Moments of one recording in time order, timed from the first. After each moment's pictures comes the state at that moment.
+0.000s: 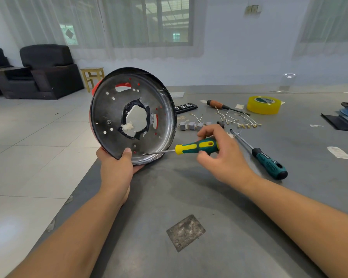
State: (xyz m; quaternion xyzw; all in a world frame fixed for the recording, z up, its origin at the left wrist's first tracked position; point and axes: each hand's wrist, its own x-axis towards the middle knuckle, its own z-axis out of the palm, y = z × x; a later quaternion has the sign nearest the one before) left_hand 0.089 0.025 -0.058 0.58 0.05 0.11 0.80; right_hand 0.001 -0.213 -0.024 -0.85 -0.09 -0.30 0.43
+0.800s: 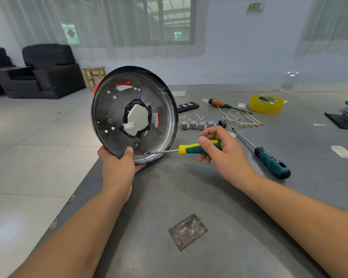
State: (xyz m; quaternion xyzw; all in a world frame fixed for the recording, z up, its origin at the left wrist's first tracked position) left_hand 0.086 0.024 -0.055 0.57 0.05 0.11 0.81; right_hand 0.004 -0.213 -0.028 -0.78 -0.05 -0.24 0.58
